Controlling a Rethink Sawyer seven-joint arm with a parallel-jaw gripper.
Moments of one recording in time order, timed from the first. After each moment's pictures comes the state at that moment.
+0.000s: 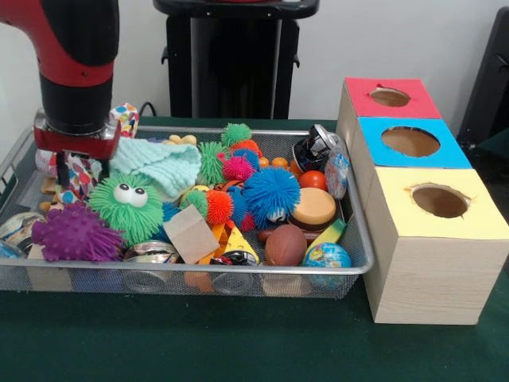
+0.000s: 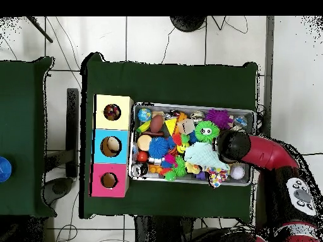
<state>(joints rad) -0.55 -0.45 -0.03 1.45 -0.30 0.63 1.44</state>
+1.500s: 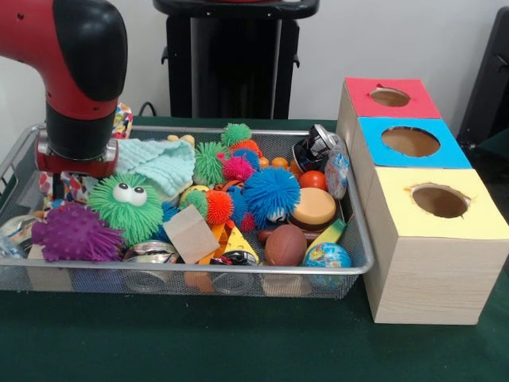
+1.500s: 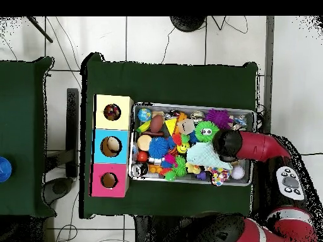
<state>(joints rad) -0.54 -0.38 -0.03 1.35 -0.46 0.65 1.44</state>
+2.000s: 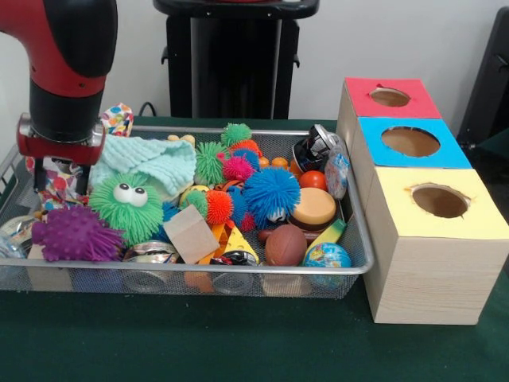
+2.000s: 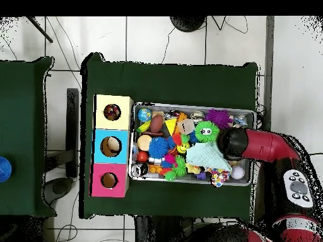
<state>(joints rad) -0.54 -0.44 -0.03 1.36 -0.46 0.65 1.44</state>
